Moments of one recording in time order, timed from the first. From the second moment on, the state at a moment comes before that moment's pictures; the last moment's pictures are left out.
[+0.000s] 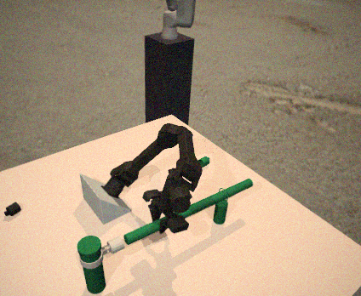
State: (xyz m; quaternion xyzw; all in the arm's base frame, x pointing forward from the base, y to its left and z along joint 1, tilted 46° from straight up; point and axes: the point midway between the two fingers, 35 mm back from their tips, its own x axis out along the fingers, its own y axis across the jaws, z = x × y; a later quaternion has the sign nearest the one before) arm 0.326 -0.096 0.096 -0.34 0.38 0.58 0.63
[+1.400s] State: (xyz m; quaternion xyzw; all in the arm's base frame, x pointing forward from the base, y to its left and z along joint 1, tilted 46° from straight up) arm 0.324 -0.108 0.082 -0.33 0.38 0.59 0.63
